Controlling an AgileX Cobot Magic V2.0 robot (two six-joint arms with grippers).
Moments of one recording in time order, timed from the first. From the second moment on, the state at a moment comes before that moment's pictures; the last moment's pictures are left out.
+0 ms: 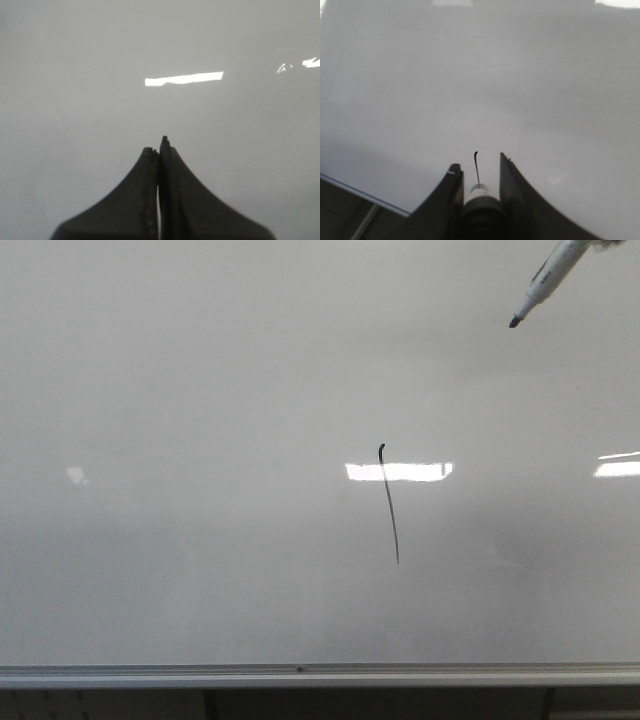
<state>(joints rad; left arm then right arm) -0.17 0.50 -0.49 0.01 0.26 0.05 0.18 0.98 -0.87 0.60 0.48 -0.43</state>
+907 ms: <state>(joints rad) -0.23 0.64 -0.59 -0.07 0.41 0.11 0.18 0.95 -0.87 0.59 0.61 -0.43</state>
